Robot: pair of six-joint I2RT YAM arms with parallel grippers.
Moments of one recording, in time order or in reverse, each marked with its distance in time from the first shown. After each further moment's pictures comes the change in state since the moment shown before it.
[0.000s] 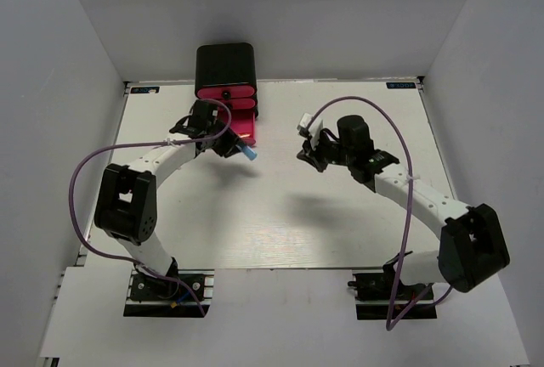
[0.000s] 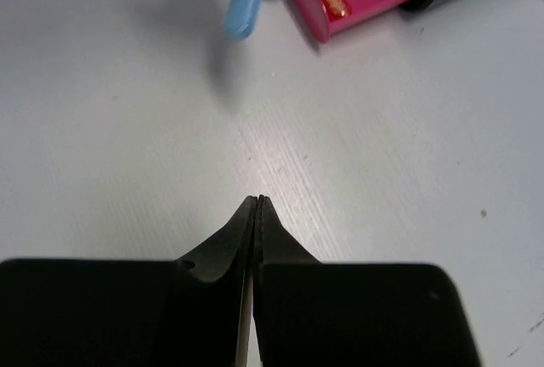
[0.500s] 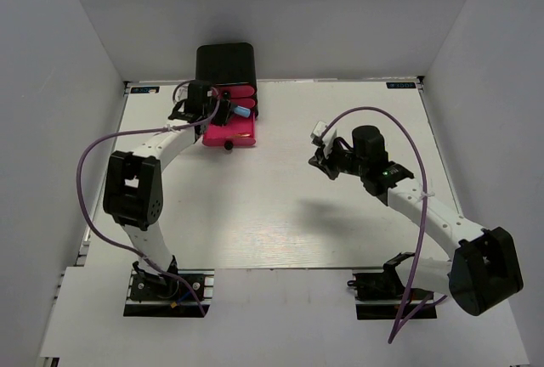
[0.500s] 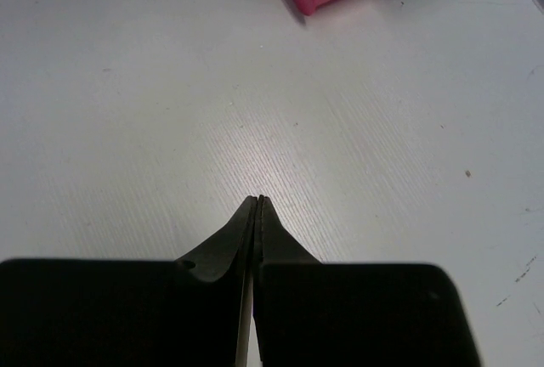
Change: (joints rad) left arm 0.064 0.115 0.150 0.273 -0.191 -0.375; right arm -0.055 -0.175 -0.161 -0.001 0.000 -0.019
